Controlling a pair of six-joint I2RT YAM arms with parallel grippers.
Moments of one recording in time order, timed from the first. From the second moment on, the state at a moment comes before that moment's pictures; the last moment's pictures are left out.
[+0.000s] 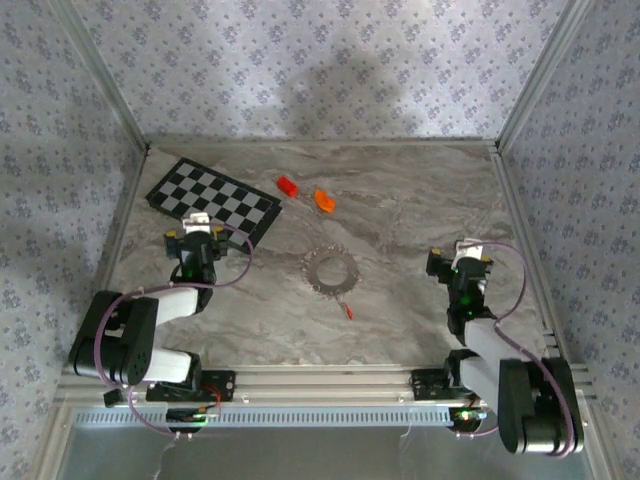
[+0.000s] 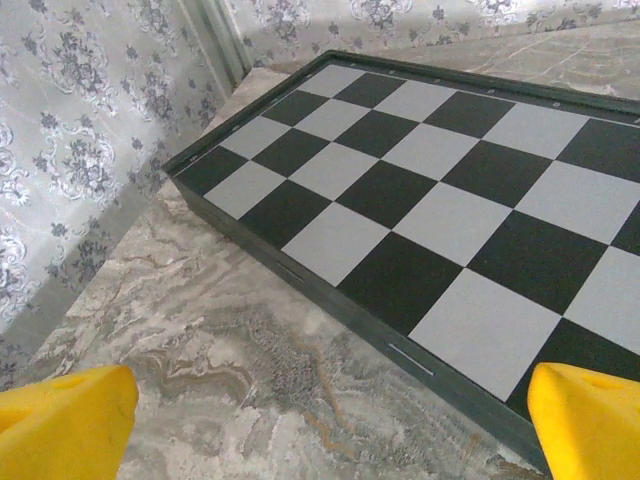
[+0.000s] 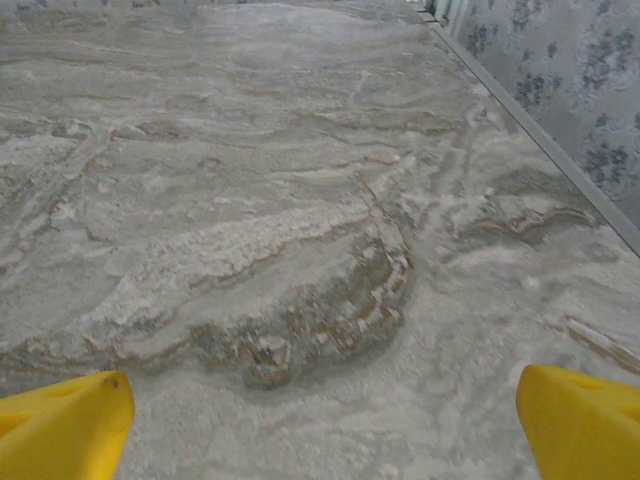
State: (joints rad) left arm -0.20 1.38 0.35 0.64 -0.52 0.02; right arm 0.02 1.03 0.13 0.49 0.23 0.04
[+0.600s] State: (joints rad) left arm -0.03 1.53 0.37 0.75 -0.30 -0.04; right arm 0.02 1.34 0.23 0.76 0.16 0.00
